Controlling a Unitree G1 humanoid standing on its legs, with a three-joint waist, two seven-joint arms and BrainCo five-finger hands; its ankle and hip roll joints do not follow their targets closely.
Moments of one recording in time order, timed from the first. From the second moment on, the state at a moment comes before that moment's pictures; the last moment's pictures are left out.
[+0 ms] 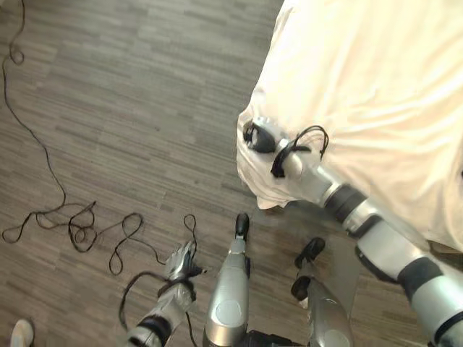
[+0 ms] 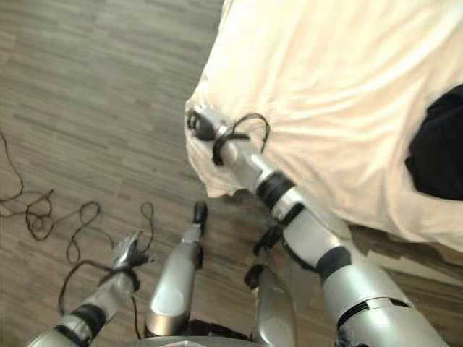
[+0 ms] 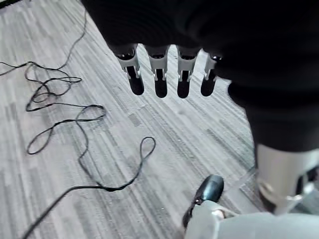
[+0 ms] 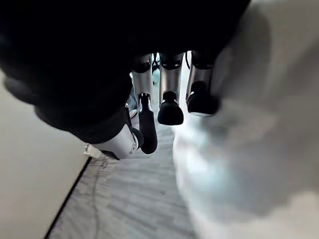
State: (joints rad) left arm -0.24 0.32 -0.47 0.93 0.36 0.05 0.36; right arm -0.99 -0.17 0.76 0.72 -0.25 0.00 -0.15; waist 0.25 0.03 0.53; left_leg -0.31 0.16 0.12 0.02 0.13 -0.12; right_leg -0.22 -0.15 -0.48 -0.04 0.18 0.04
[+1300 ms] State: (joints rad) left arm -0.10 0.28 -0.31 0.96 0.33 0.11 0.36; right arm 0.07 -0.29 -0.07 0.67 0.09 -0.02 -0.29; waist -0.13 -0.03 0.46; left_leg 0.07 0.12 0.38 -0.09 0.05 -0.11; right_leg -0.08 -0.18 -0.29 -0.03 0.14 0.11
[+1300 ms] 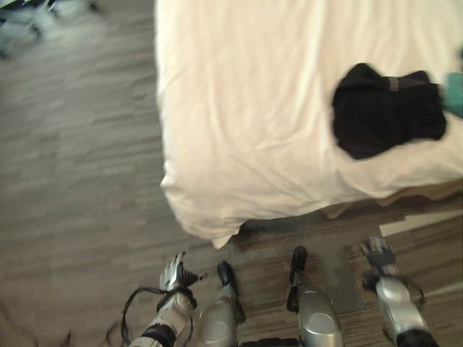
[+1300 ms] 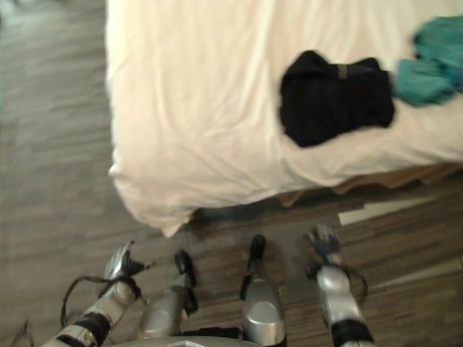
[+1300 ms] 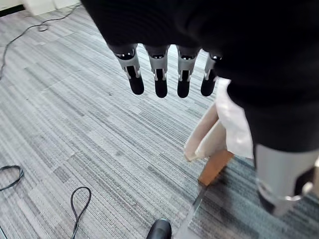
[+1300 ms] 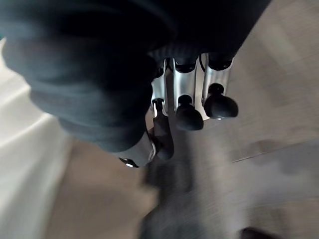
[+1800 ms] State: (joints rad) left arm 0.03 0.27 -0.33 1.11 0.36 0.16 0.34; right arm -0.05 -0.27 0.29 1.00 -0.08 0.02 -0.28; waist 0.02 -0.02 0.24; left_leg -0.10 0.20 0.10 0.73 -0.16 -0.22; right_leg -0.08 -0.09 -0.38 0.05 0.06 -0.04
